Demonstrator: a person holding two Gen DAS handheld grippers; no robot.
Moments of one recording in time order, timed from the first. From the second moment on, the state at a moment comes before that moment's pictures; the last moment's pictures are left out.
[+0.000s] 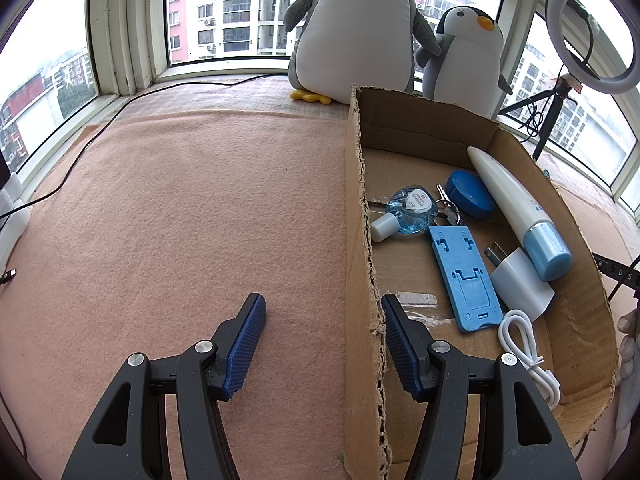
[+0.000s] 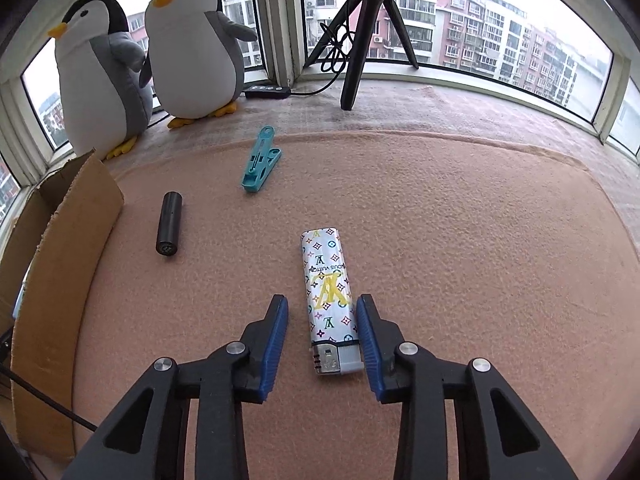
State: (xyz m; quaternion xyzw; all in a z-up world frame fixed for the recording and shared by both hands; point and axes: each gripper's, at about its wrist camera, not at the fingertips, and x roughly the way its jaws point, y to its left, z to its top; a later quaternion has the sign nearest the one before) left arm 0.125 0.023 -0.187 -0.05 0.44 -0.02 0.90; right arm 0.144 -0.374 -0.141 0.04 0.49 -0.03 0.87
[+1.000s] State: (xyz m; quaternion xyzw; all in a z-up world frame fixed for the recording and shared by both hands) left arm 0.125 0.023 -0.187 -0.05 0.44 -0.02 0.90; right arm 0.117 -0.341 -0.095 0.06 0.45 0.01 0.89
